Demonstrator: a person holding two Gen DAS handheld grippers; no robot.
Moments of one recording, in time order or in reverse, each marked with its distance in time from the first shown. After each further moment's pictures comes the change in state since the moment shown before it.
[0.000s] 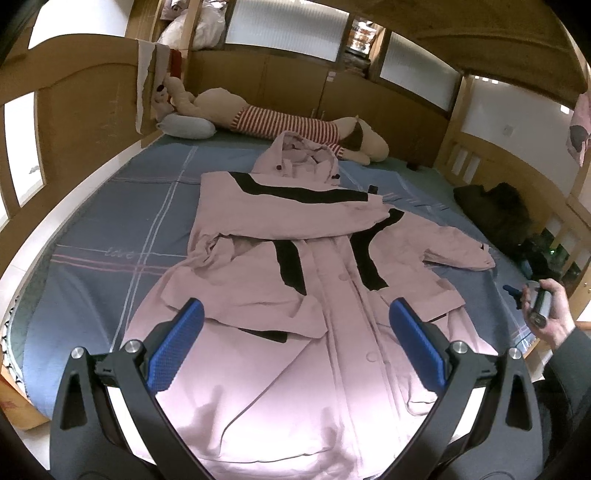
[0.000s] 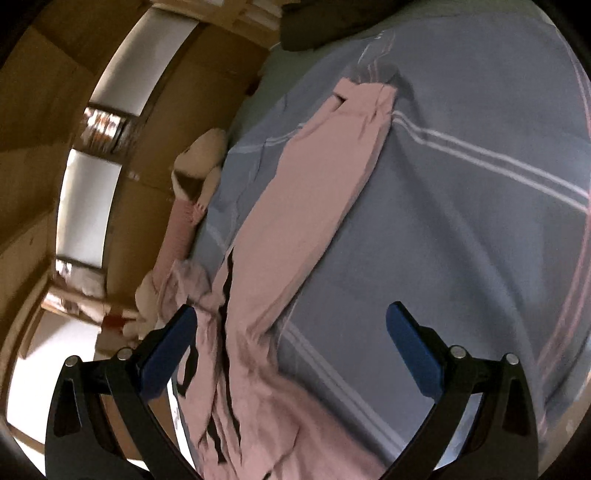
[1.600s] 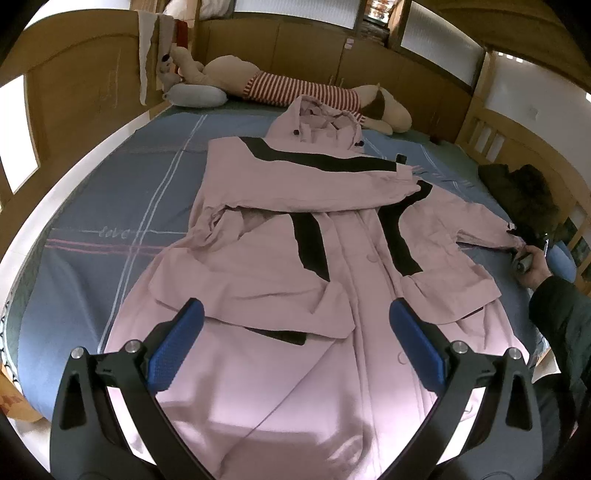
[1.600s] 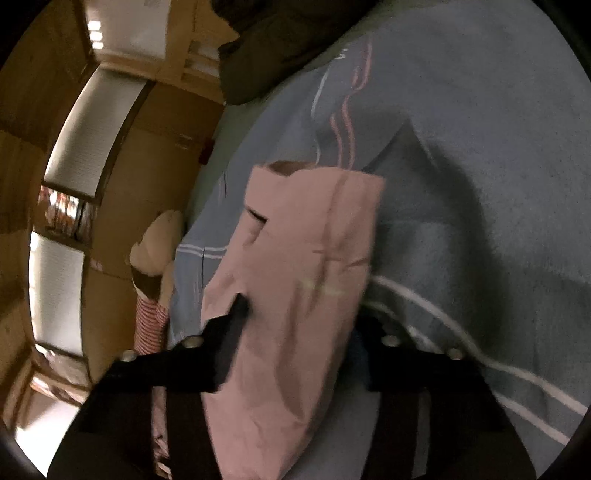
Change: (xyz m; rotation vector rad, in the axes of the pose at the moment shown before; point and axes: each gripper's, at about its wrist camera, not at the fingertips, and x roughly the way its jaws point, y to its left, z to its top) left arm 0.062 0.005 -0.002 -0.007 0.120 0.079; right arm 0.129 -0.082 0.164 0.157 -0.223 -0.017
